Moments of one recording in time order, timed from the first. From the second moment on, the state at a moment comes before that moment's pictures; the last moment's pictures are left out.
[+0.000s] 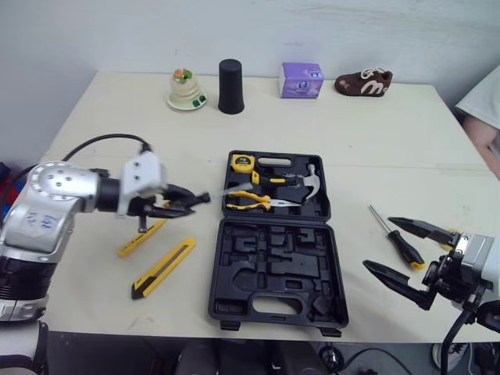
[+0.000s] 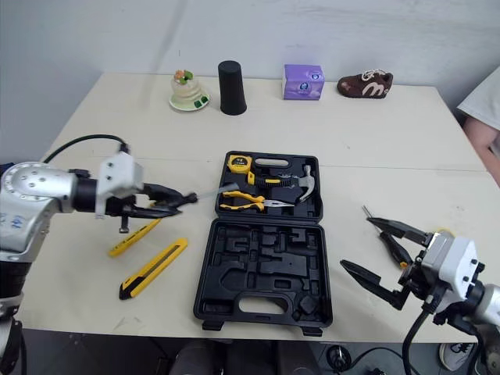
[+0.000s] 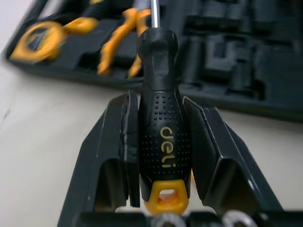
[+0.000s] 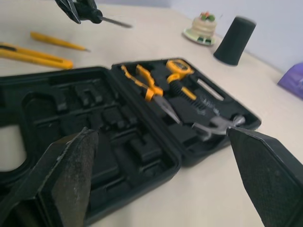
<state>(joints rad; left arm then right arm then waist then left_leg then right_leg) -0.63 0.94 -0.15 -0.16 -0.27 0.39 -1.23 0.41 -0.73 -0.56 -0.54 0.64 0.07 1.02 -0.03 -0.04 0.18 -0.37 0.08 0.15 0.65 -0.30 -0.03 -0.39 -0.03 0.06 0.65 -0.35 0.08</state>
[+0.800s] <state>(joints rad) -0.92 0.62 -0.59 -0.10 0.13 0.55 -1.15 0.41 -0.66 -0.52 -0.52 0.64 0.08 1.00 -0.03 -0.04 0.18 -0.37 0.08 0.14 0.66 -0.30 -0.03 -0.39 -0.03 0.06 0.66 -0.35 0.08</state>
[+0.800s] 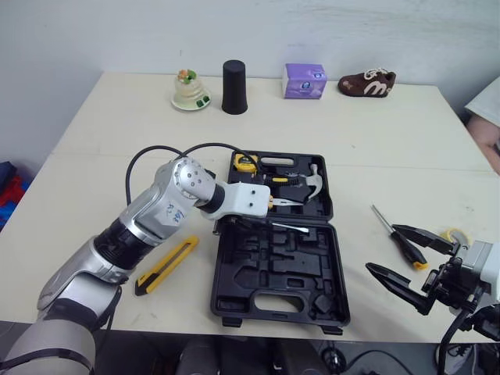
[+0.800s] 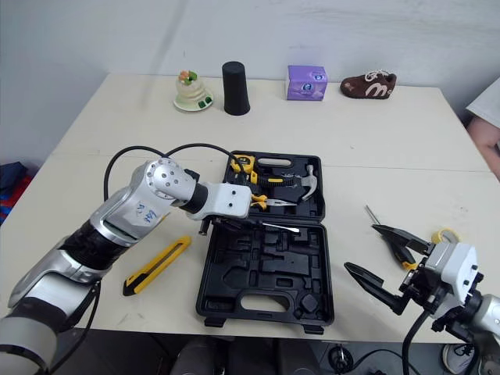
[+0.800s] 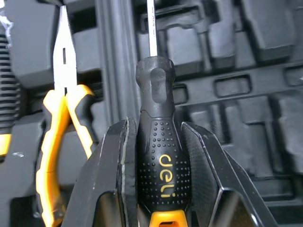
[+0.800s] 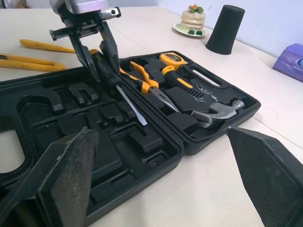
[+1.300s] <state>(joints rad) -0.93 0.58 -0.62 -0.07 0.21 0.56 -1.18 0.43 -0.64 -0.51 -0.55 0.62 0.07 0.97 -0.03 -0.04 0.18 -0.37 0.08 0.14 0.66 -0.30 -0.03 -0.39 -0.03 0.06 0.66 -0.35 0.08</state>
